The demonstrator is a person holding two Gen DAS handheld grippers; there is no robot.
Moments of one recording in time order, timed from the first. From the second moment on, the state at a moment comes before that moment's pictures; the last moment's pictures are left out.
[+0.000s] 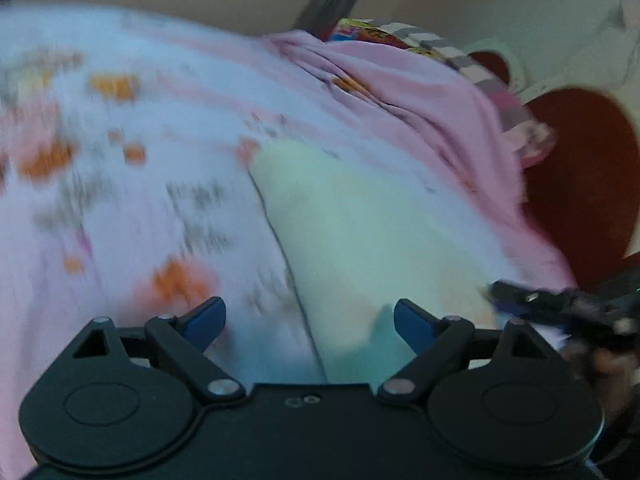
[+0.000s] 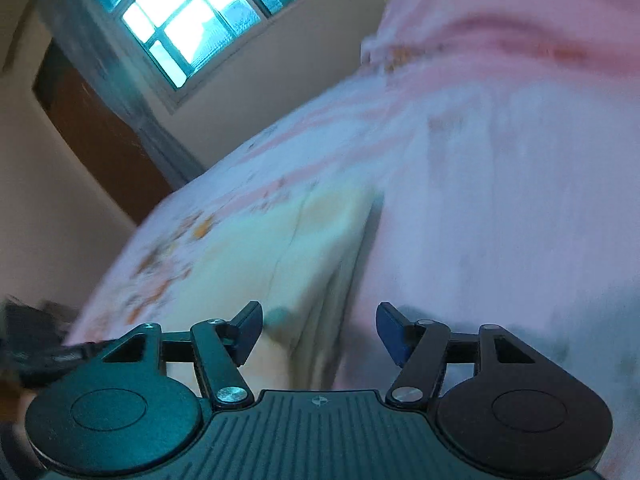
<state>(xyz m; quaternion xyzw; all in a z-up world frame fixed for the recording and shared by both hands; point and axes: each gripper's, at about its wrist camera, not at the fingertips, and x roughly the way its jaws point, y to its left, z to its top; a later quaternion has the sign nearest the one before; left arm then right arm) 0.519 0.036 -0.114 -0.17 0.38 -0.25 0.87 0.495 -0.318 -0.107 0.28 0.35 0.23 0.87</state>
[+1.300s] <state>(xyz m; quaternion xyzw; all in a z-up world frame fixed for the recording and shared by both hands) 0.477 0.027 -0.051 -0.18 0.23 -0.33 0.90 0.457 -0.266 -0.034 0.19 0.23 0.33 0.90</state>
